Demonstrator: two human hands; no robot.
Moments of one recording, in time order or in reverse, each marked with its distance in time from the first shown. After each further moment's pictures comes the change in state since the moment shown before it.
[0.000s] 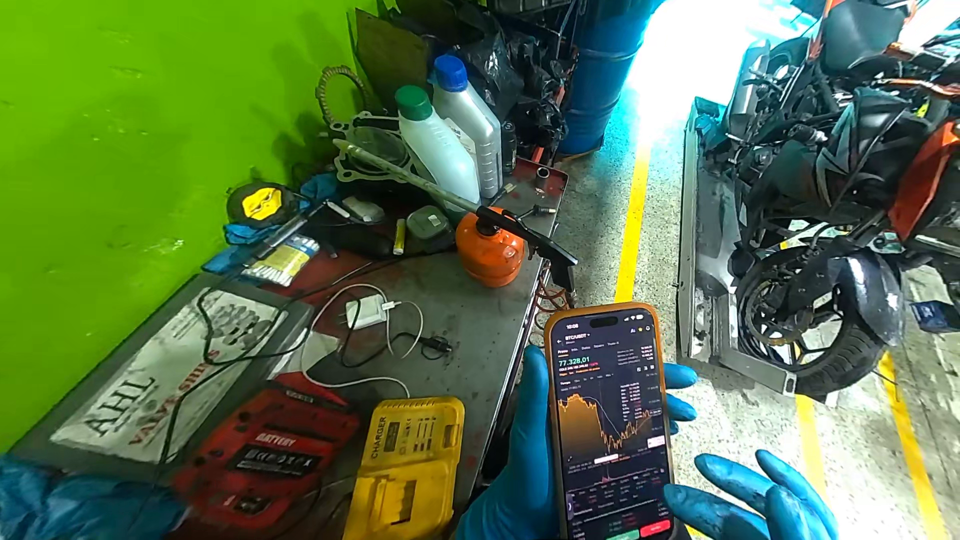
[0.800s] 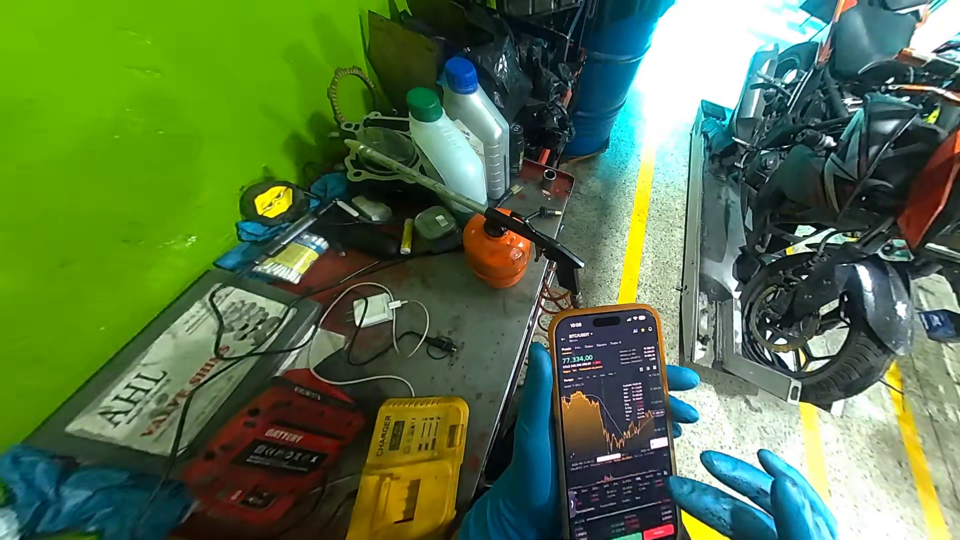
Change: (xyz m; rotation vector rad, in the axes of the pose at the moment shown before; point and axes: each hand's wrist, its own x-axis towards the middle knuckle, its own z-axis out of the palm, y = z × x) left_hand 0.001 0.005 0.001 -0.003 0.030 -0.012; right_hand 0.001 0.003 0.004 0.010 0.008 0.024
